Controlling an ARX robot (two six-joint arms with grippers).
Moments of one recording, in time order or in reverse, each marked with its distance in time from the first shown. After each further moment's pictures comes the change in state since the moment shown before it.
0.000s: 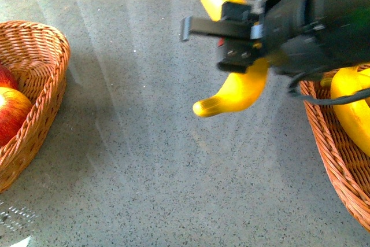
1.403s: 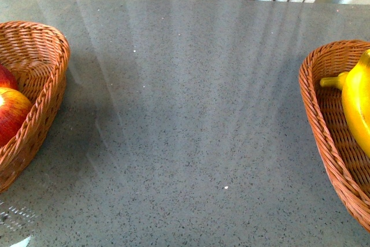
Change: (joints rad) left arm 0.000 0.000 0.000 0.000 0.000 0.000; right arm -0.695 -0.727 -0.508 -0.018 -0.388 -0.253
